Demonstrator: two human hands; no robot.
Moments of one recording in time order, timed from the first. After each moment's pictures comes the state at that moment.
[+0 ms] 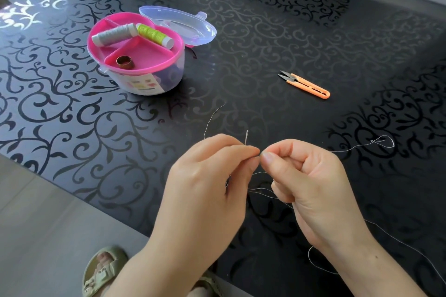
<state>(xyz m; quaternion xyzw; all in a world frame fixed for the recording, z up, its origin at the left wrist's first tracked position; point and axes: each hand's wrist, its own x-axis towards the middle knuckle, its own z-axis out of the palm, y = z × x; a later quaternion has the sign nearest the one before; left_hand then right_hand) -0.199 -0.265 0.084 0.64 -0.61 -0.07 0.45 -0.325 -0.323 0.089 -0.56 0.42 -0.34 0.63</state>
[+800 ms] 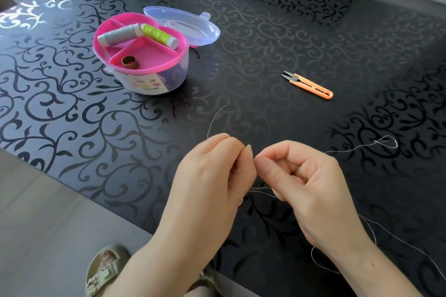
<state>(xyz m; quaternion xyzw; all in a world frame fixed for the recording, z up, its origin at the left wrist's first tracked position) -0.194 -0.268 0.083 0.66 -0.61 -0.10 0.43 -0.329 -0.319 0.084 -0.64 0.36 -0.33 0.59</state>
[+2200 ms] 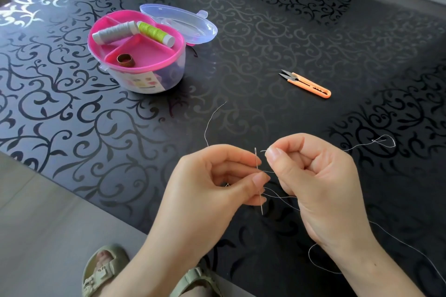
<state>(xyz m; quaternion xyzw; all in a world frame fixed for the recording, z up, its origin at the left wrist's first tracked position) -0.200 -0.260 0.095 0.59 -0.33 -0.50 0.53 -0.330 -0.323 0.082 -0.62 0.41 -0.39 0.54</state>
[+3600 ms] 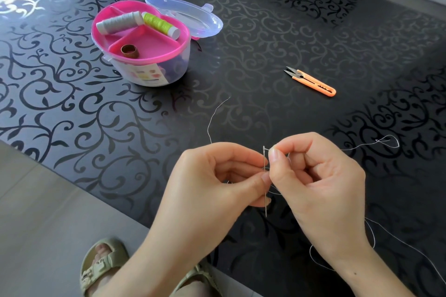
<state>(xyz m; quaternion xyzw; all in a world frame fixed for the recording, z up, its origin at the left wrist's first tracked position) -0.200 -0.259 0.099 0.58 -0.35 -0.51 0.53 -0.331 -0.315 0.077 -0.74 0.39 -0.41 0.37</state>
